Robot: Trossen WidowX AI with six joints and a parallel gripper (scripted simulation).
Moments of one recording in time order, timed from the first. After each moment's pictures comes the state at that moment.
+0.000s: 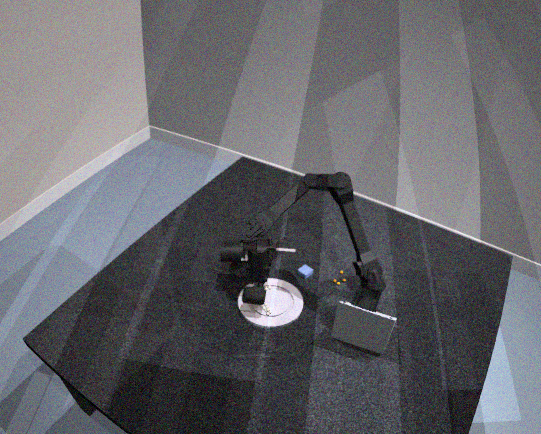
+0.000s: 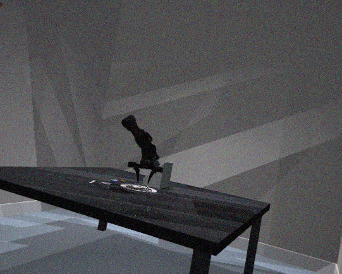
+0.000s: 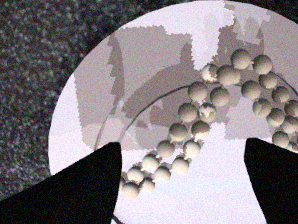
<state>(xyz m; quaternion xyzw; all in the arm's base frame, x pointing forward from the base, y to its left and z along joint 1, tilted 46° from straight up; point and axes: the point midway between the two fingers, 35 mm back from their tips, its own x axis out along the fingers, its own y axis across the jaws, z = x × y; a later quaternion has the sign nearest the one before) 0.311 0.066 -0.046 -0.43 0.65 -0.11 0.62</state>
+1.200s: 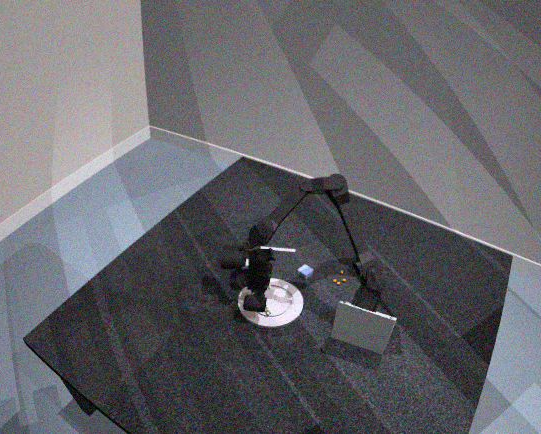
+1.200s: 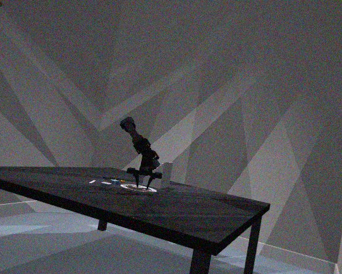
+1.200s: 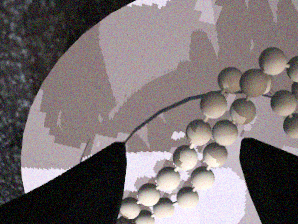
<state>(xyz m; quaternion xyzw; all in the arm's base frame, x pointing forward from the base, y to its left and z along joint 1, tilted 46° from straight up) 0.313 0.042 -0.068 -0.43 0.65 -0.11 0.61</state>
